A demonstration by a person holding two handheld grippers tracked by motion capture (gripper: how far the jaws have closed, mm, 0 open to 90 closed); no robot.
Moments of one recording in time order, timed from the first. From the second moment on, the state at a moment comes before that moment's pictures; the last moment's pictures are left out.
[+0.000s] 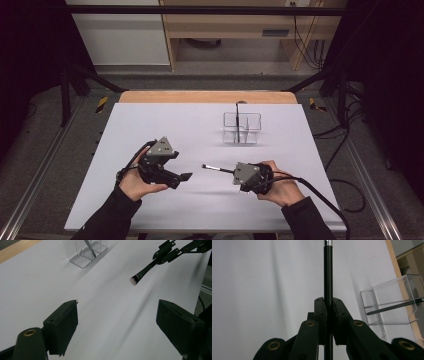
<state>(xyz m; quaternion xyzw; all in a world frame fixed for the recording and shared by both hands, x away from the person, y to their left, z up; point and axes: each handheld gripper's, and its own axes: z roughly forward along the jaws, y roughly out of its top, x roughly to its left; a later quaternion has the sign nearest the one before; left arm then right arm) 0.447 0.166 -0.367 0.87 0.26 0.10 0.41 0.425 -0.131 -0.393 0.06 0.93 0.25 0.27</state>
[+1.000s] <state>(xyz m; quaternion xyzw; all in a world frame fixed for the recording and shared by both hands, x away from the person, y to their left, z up) 0.436 0.163 -0.402 0.80 0.32 0.09 0.50 0.427 -0.136 -0.418 0.17 0.89 0.34 0.25</state>
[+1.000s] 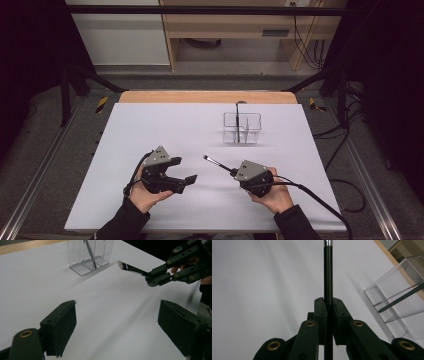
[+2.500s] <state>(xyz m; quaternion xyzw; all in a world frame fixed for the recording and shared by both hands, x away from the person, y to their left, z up) 0.453 0.145 -0.397 0.71 0.33 0.02 0.62 0.427 -0.123 -0.422 0.26 0.80 0.50 0.21</state>
